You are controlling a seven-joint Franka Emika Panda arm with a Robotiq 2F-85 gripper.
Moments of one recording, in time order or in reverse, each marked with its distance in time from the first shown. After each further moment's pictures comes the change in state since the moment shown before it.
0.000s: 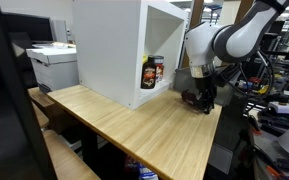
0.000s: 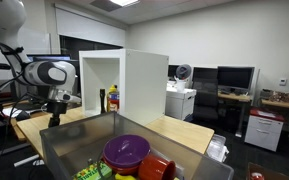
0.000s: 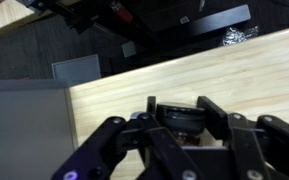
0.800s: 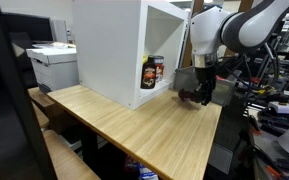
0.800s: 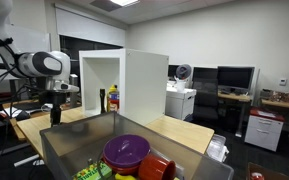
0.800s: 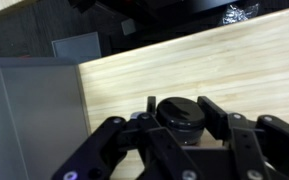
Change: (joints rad) arm 0.006 -0.128 0.028 -0.026 -0.046 0.000 0.039
